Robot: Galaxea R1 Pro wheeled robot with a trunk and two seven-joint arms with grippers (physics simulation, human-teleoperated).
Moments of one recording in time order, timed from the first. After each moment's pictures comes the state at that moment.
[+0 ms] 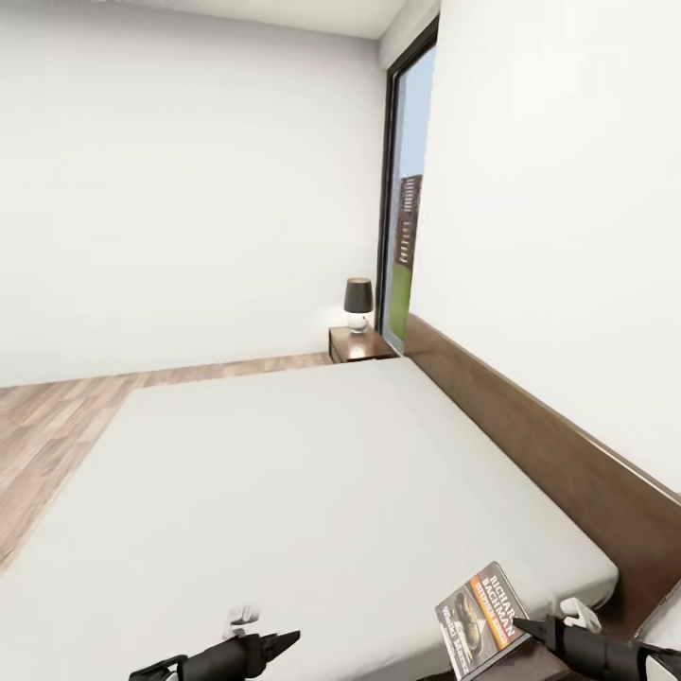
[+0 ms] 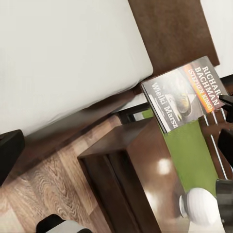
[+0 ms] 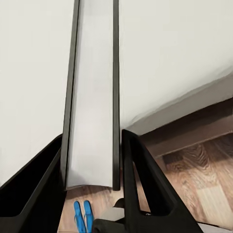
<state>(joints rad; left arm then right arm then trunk) -0.51 0.09 -0.44 -0.10 0.72 0.03 -1.00 -0.59 -0.43 0.10 0.01 -0.47 0.27 0.99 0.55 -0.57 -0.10</state>
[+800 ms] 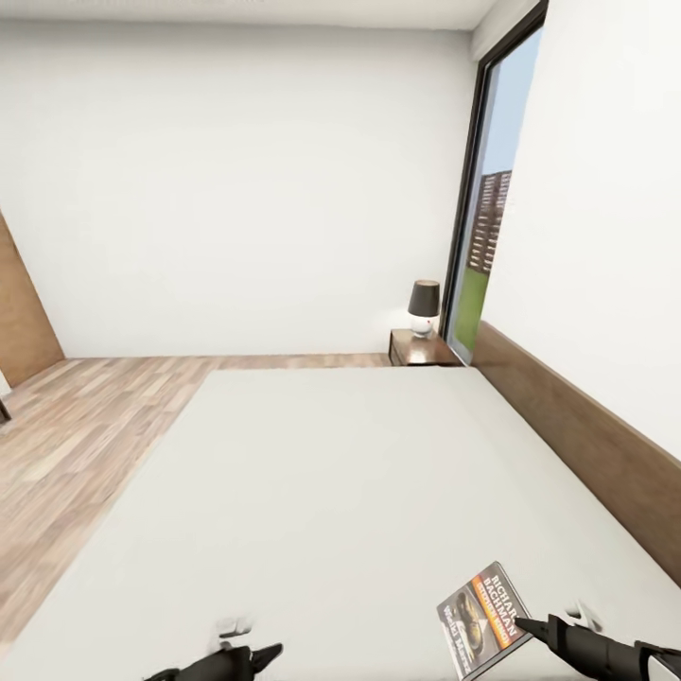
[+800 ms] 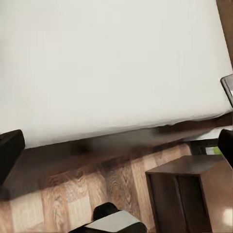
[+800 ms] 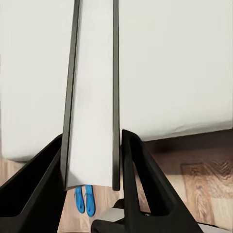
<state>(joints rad) -0.50 0.09 -0.44 -0.04 0.69 -0.04 -0.76 -0.59 -0.44 0.10 0.01 -0.47 0.27 0.99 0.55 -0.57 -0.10</state>
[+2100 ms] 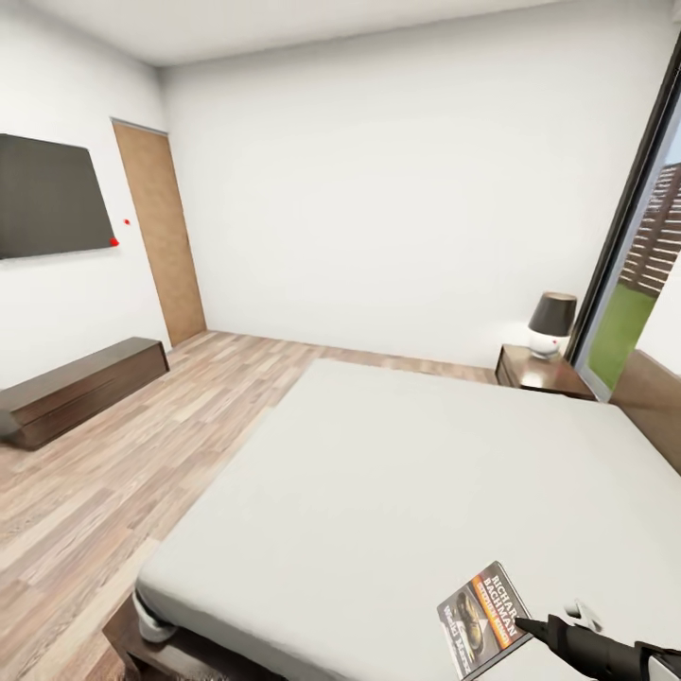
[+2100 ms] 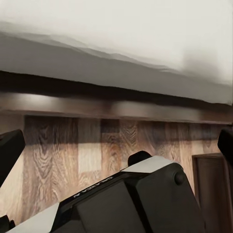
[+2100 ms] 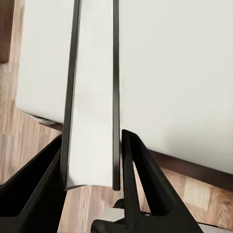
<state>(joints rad) -0.41 0.09 -0.44 -0.02 0.45 -0.15 -0.71 -0.59 -0.44 0.10 0.01 -0.47 0.27 0.99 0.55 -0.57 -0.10</state>
